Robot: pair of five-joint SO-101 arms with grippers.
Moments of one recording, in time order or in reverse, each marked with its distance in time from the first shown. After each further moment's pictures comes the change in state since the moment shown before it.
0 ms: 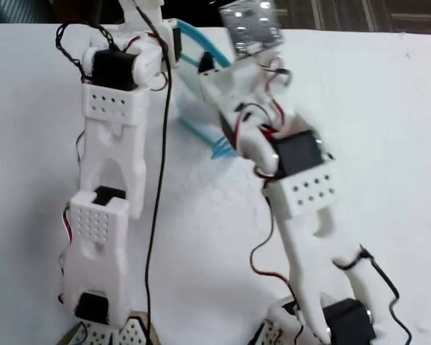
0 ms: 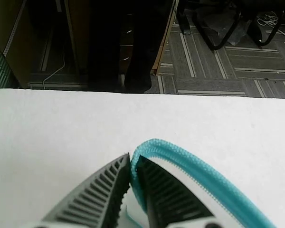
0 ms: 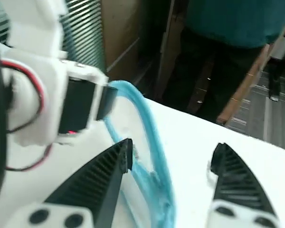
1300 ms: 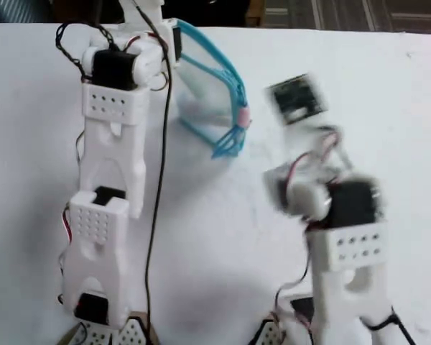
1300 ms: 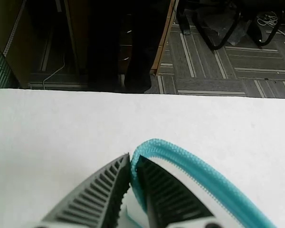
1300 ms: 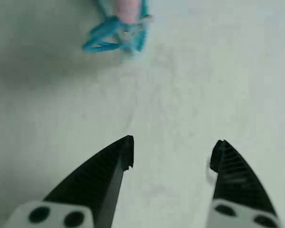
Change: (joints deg) left arm 0.0 0.0 0.0 0.0 0.0; right arm 7.4 -21.3 19.5 38.0 9.9
